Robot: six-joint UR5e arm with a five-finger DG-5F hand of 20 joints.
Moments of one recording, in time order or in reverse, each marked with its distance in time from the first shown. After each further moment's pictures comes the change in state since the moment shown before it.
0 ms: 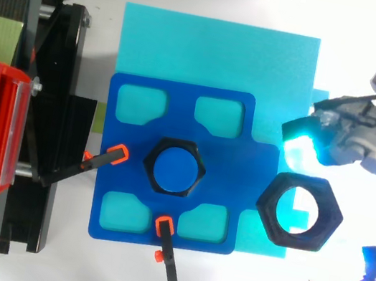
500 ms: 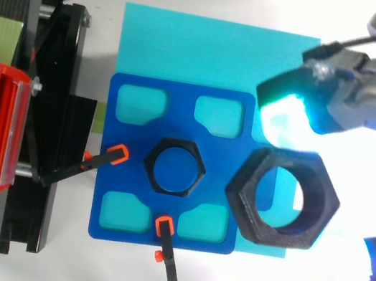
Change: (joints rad) arm -0.075 -0.026 0.102 0.080 -0.110 0.001
